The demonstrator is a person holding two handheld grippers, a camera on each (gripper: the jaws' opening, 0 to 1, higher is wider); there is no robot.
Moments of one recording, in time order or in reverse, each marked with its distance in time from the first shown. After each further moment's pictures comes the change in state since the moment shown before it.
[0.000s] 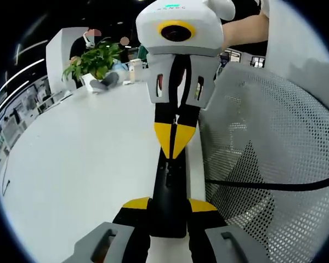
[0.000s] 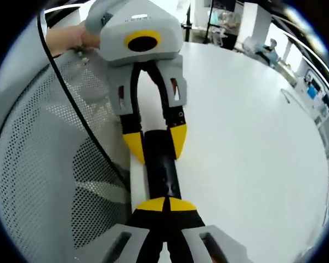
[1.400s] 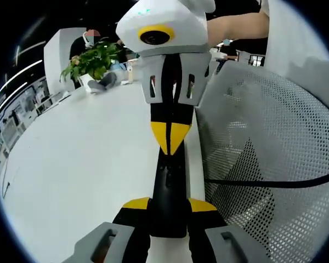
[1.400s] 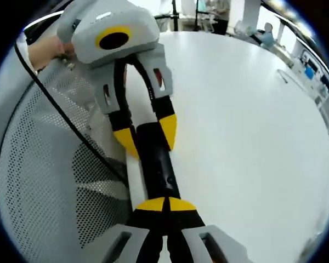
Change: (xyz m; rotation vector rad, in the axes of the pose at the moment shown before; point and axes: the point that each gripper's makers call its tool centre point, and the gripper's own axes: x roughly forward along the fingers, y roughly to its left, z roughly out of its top) left arm 0.001 0.000 0.001 0.011 0.004 -0.008; right arm -0.004 -0.003 -0.011 0.086 0.030 0.029
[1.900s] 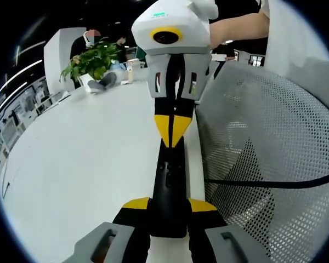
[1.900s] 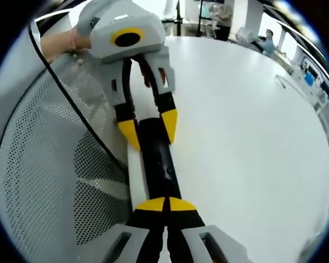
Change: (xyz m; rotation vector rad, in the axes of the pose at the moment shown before) left arm 0.000 0.000 0.000 0.002 0.002 -0.001; right arm -0.007 -0.001 -0.011 0.008 0.000 -0.005
